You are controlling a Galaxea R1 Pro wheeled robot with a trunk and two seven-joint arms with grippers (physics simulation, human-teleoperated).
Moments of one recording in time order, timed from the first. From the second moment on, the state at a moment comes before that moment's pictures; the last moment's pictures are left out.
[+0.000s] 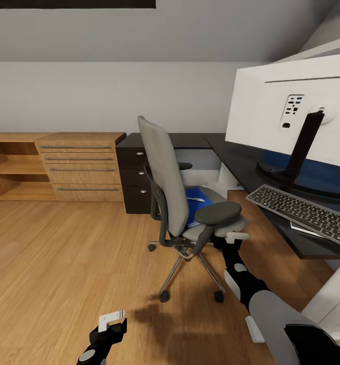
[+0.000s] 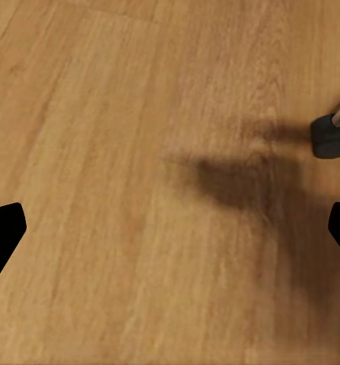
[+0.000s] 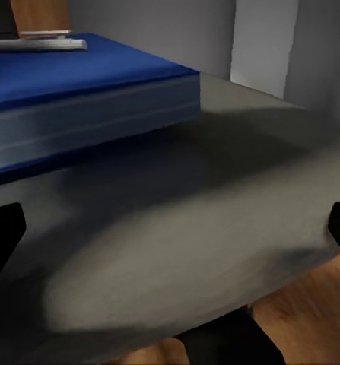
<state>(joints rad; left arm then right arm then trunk) -0.30 -0.06 -0.01 -0.60 0.17 -0.06 0.11 -0.83 0.04 -0.03 -0.32 0.02 -0.47 -0.10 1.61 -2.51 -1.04</state>
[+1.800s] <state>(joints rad) -0.30 -0.06 -0.01 -0.60 0.17 -0.06 0.11 -0.83 0.06 -0.04 -0.32 0.04 -0.46 -0.08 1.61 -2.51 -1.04</state>
